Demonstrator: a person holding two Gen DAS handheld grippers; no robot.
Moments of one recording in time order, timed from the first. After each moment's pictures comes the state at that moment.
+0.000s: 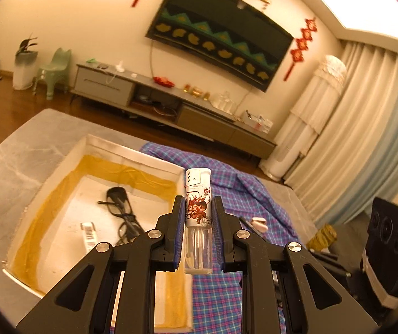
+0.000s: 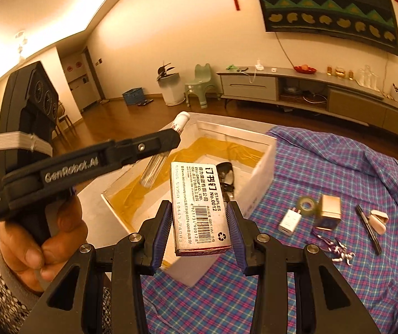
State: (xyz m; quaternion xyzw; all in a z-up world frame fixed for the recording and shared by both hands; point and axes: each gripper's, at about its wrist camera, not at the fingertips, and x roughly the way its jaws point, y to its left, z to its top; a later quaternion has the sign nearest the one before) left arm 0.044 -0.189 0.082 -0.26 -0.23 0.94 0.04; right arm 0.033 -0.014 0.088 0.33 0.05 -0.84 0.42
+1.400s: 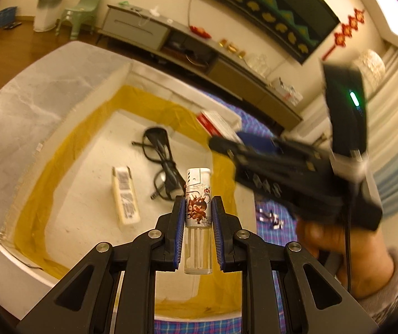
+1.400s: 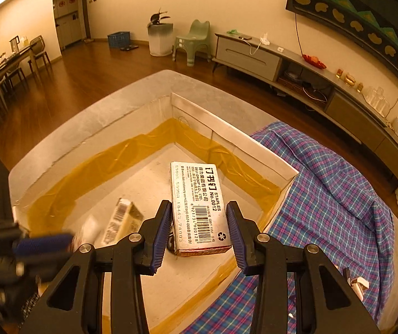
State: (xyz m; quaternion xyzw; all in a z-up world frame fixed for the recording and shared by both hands) left arm 0.020 -0.227 0.003 -0.40 -0.27 0.88 0.03; right arm -0.090 -0.146 0.032 0.39 0.22 -0.82 0.35
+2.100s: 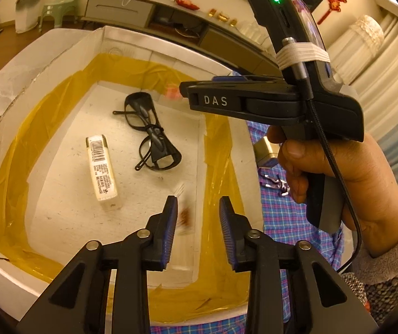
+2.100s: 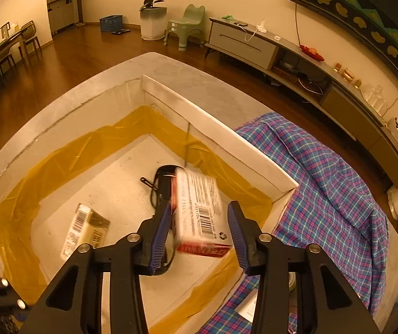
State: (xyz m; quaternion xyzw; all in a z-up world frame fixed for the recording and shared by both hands) left arm 0.010 -0.195 -0.016 -0.45 -0.23 0.86 0.04; right arm -0.131 -0.162 0.006 0.41 0.25 -0.81 0.33
